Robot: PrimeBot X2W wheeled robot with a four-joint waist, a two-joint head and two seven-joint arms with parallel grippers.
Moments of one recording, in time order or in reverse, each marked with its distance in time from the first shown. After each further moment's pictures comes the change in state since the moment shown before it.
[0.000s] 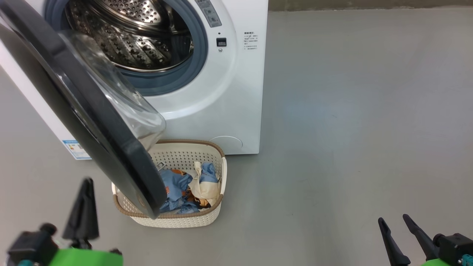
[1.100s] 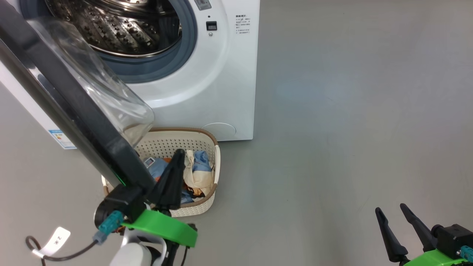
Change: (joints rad) left arm -0.224 -0.033 -0.374 0.098 -0.078 0.059 0.025; right arm -0.033 0.000 0.009 -0.018 -0.001 0.000 0.000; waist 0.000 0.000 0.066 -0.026
